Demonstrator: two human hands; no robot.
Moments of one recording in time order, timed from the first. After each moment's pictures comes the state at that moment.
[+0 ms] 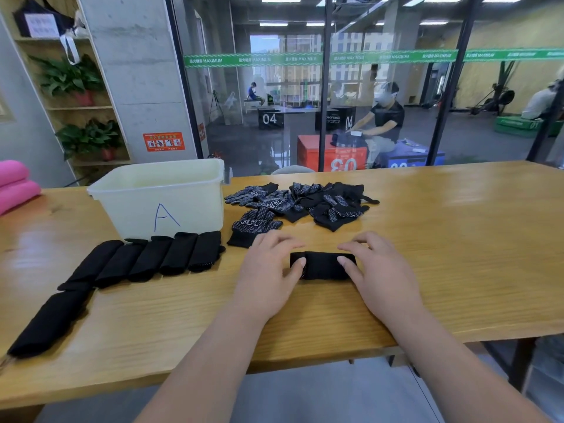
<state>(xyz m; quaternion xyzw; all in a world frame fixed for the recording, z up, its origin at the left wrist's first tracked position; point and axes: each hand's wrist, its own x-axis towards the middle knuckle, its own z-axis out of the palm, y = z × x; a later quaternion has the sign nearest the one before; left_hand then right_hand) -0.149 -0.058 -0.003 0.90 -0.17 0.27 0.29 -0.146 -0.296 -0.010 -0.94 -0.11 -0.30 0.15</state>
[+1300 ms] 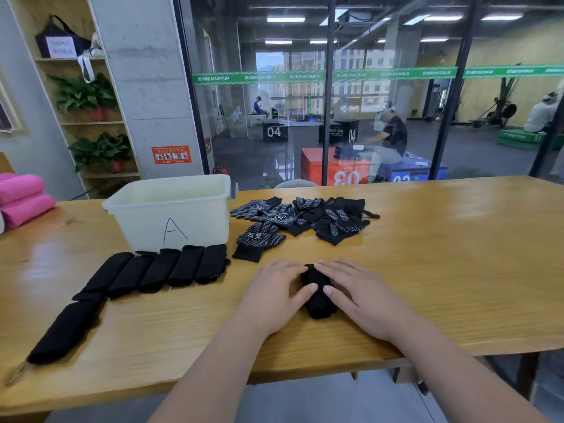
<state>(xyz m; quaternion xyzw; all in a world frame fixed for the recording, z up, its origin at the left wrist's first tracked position) -0.148 -0.056 -0.008 0.95 -0.18 0.16 0.22 -0.149 -0.295 -0.002 -0.94 -0.27 -0.09 0.18</state>
